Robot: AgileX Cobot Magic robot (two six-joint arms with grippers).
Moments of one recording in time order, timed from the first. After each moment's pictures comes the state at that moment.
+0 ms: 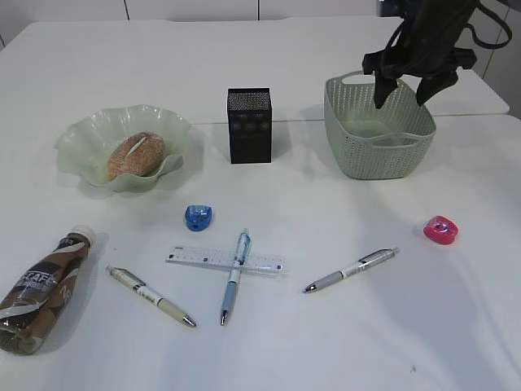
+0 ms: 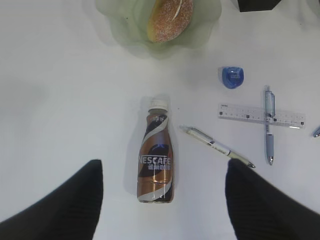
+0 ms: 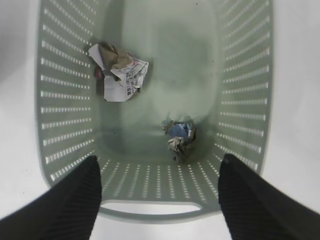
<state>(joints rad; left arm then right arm) -0.05 1.23 -1.42 -0.15 1.26 -0.02 0.07 2.34 -2.31 -0.03 1.25 0.05</state>
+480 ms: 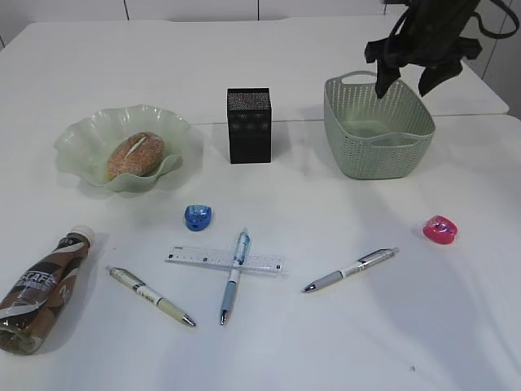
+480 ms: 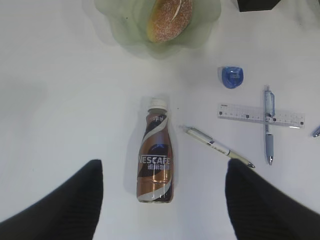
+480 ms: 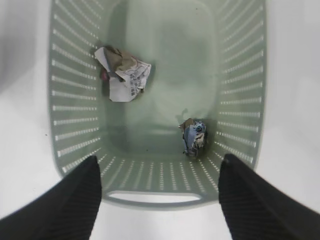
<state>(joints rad) -0.05 1.23 -1.42 -0.15 1.26 -0.02 0.07 2.30 -2.30 -0.01 1.25 0.05</state>
